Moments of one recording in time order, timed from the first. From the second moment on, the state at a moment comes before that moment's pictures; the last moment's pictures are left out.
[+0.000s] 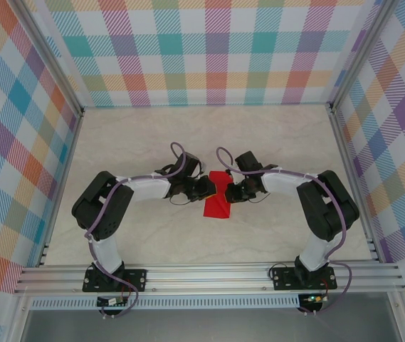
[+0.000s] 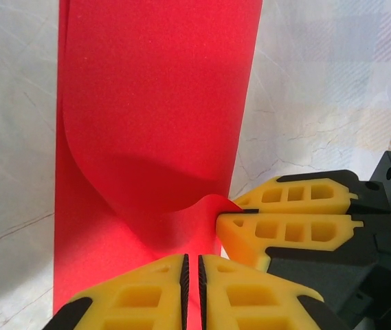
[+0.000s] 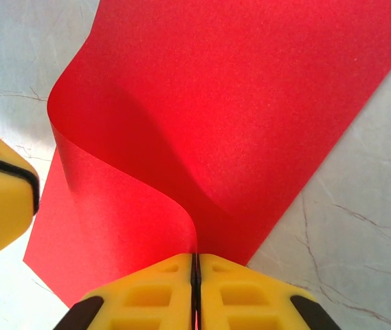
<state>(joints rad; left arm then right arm) -0.65 1.82 1.00 -0.06 0.48 -0.91 0.53 1.74 0.94 -0.39 -0.38 0.25</state>
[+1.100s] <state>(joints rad) -0.67 1.88 1.00 0.00 0.50 -0.93 0.52 1.75 0.94 -0.39 -0.37 0.25</state>
